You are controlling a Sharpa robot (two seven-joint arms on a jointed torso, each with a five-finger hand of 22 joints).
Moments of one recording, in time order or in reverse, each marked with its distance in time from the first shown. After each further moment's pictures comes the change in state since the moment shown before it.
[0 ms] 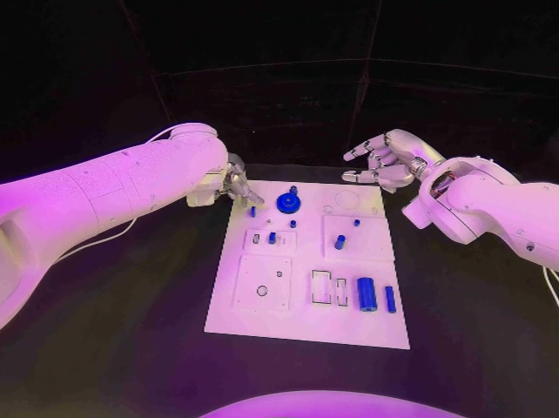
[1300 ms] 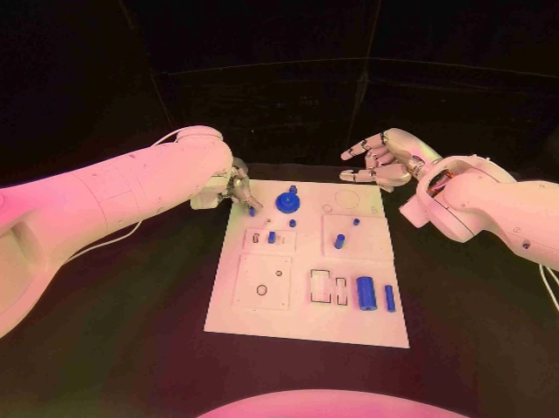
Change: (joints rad) left arm -0.014 0.028 0.000 -0.023 -0.002 0.030 0.000; left_hand 0.119 0.051 -0.030 -0.025 0.000 0.004 0.004 -0.012 -0.011 -0.004 0.004 0.000 -0.007 0.004 0.004 0.000 0.000 0.000 0.000 0.000 -0.004 0.002; right arm 0.000 0.008 0.000 -0.005 0.000 0.004 0.001; right_hand 0.004 0.004 0.000 0.000 0.000 0.000 0.000 0.000 0.000 0.000 0.000 0.000 0.000 0.000 0.000 0.000 0.000 0.000 0.000 0.000 0.000 0.000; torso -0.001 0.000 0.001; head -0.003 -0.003
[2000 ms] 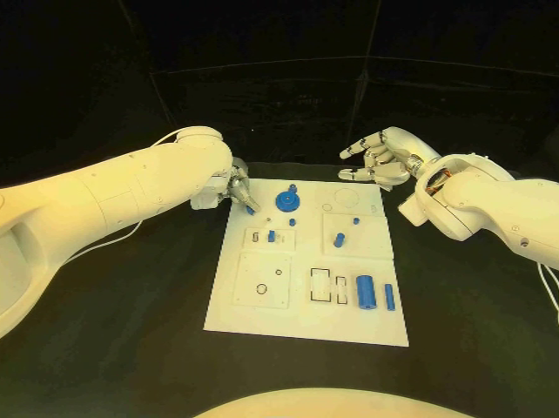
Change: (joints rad) left arm -0.004 0.000 0.000 0.003 0.000 -0.012 0.005; left_hand 0.182 0.065 0.100 -0.102 0.003 -0.001 -0.008 -0.014 -0.008 0.002 -0.006 0.000 -0.003 0.000 0.000 0.000 0.000 0.000 0.000 0.000 0.000 0.009; right arm 0.000 0.003 0.000 -0.002 0.000 0.001 0.001; right_hand 0.000 0.000 0.000 0.000 0.000 0.000 0.000 0.000 0.000 0.000 0.000 0.000 0.000 0.000 0.000 0.000 0.000 0.000 0.000 0.000 0.000 0.000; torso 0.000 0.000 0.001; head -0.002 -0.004
